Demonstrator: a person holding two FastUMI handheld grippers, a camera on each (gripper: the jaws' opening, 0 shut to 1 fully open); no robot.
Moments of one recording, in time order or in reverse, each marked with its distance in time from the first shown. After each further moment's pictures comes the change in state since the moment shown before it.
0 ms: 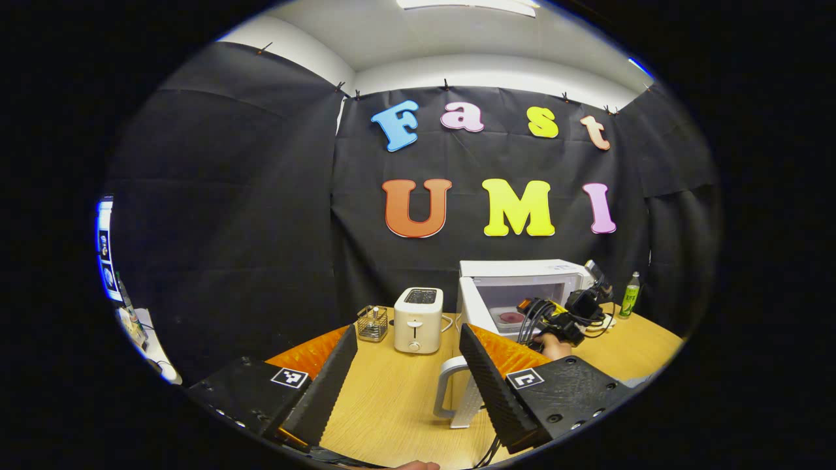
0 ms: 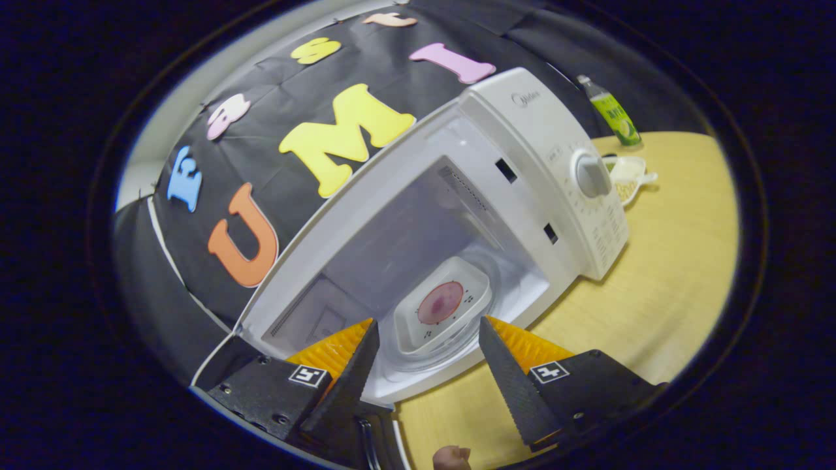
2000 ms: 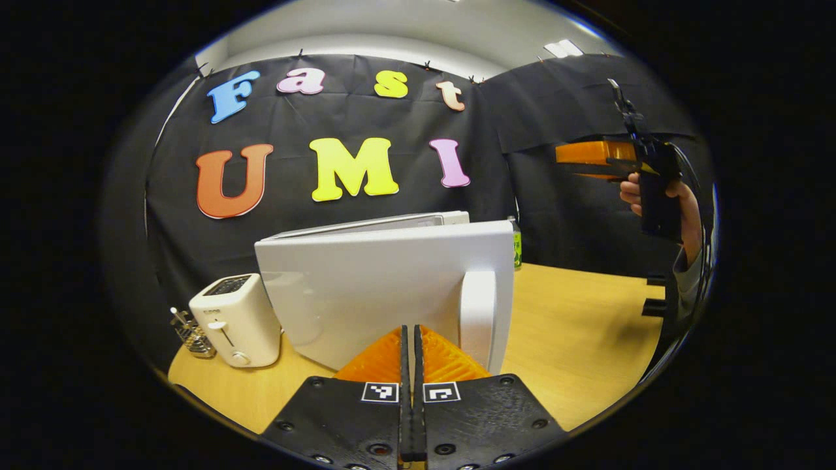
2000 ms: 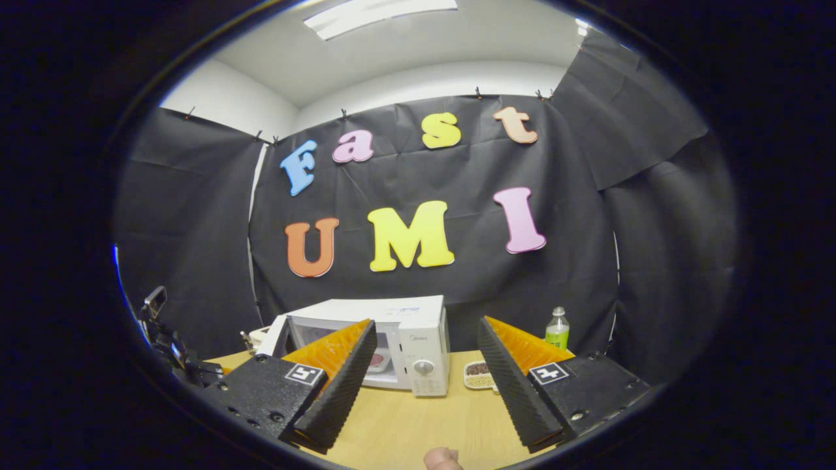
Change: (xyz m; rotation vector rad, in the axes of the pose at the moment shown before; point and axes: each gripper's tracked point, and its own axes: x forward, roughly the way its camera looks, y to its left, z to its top) left arm 0.099 -0.230 -0.100 0.098 0.026 -0.741; right arm -0.269 -0.110 0.261 -0.566 -0.269 0.200
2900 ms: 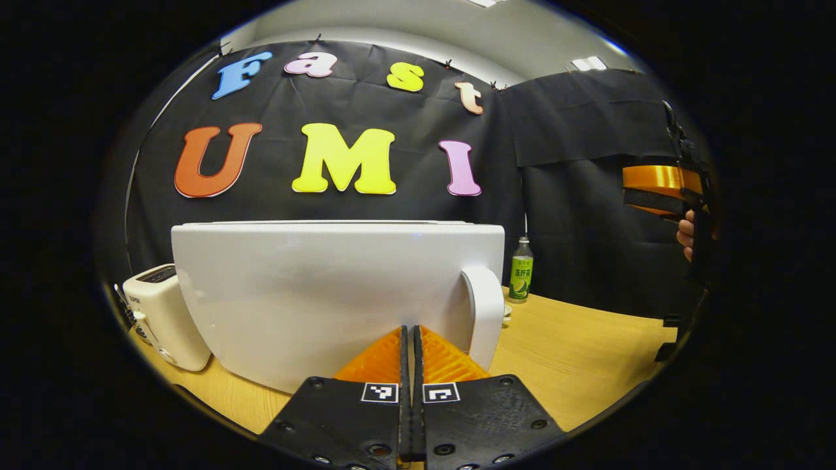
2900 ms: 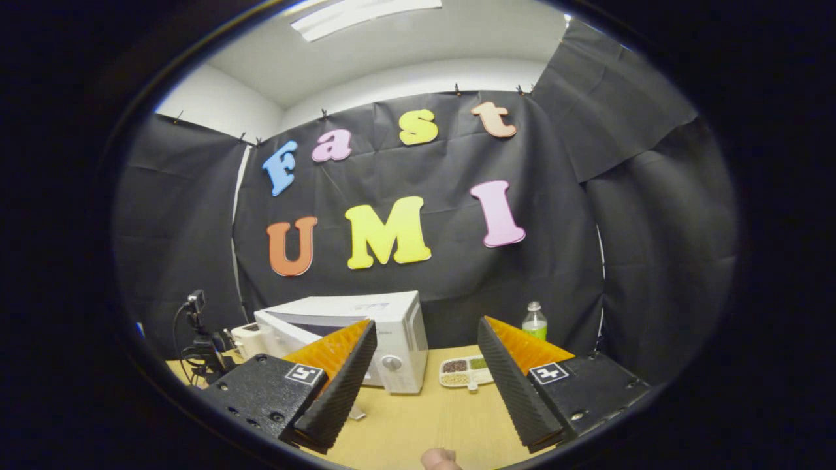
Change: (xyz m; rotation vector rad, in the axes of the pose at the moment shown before) left arm 0.136 -0.026 0.007 -0.090 -0.038 0.023; right arm 0.004 -0.062 -0.012 0.020 -0.001 -0.051
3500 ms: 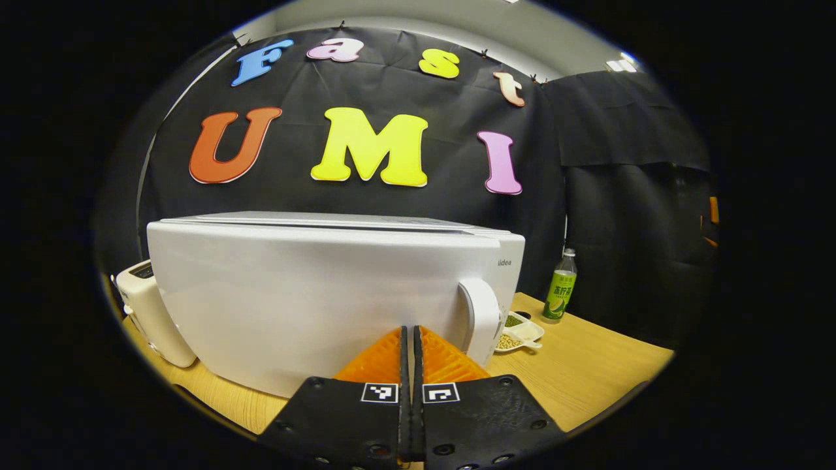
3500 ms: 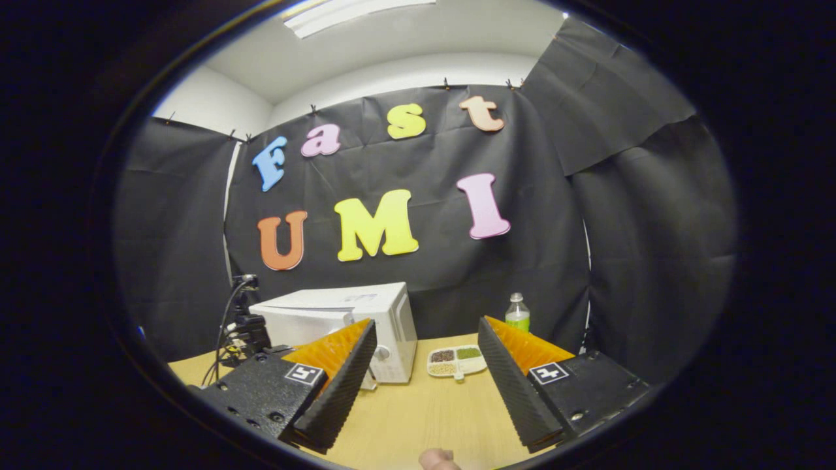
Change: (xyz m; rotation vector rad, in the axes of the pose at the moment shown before) left arm 0.072 0.015 0.018 -0.076 0.042 0.172; right arm -0.033 -0.011 0.004 0.021 0.057 -0.033
